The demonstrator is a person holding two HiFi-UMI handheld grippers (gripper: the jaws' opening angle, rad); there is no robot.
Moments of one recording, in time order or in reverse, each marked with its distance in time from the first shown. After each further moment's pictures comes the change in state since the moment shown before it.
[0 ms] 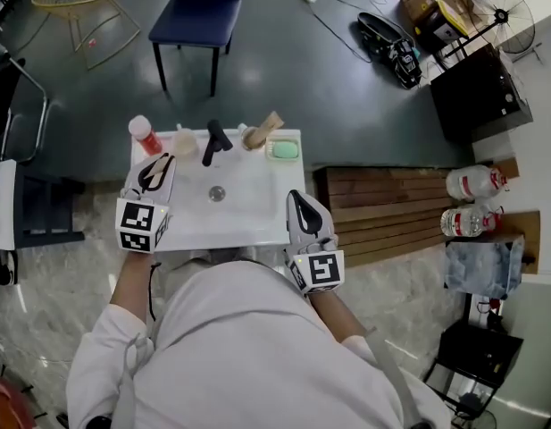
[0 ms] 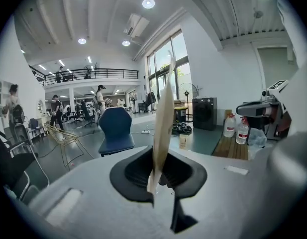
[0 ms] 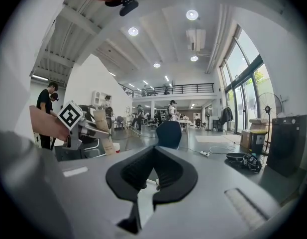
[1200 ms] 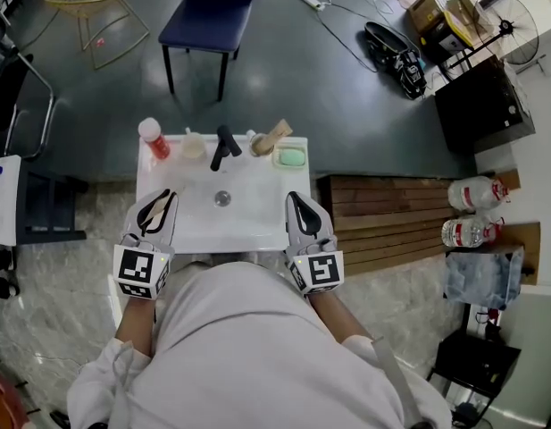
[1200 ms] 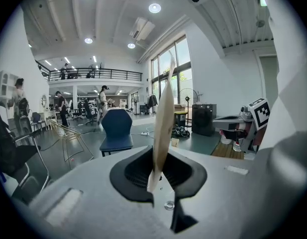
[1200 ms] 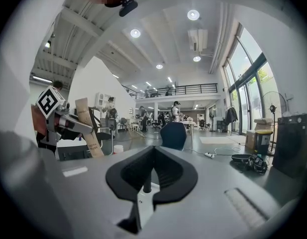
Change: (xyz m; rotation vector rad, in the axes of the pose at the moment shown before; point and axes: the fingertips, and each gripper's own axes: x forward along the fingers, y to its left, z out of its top) left arm -0.076 -0.027 0.009 -0.062 -0.039 0.006; right arm 0.018 0.015 0.003 0.001 -0.018 0.045
